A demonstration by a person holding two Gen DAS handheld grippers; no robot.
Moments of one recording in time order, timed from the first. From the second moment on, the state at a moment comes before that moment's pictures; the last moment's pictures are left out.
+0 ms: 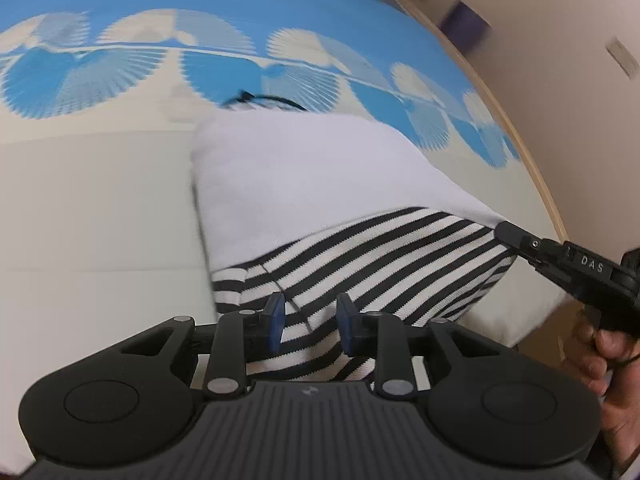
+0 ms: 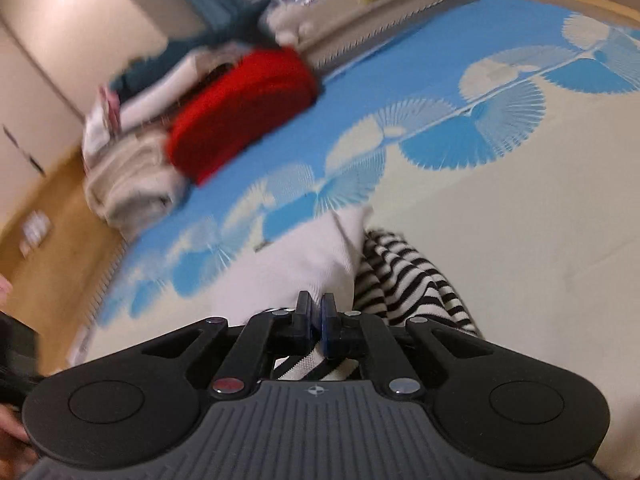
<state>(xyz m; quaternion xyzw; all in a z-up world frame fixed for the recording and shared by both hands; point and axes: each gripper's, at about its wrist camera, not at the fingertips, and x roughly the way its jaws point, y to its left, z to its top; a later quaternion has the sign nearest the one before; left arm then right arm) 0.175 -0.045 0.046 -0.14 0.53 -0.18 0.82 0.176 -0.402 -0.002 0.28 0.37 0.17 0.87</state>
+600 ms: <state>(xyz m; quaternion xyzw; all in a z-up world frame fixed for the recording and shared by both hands) 0.161 -0.057 0.006 0.01 0.58 -0.23 0.78 0.201 -0.362 -0.064 0.13 0.57 0.06 0.81</state>
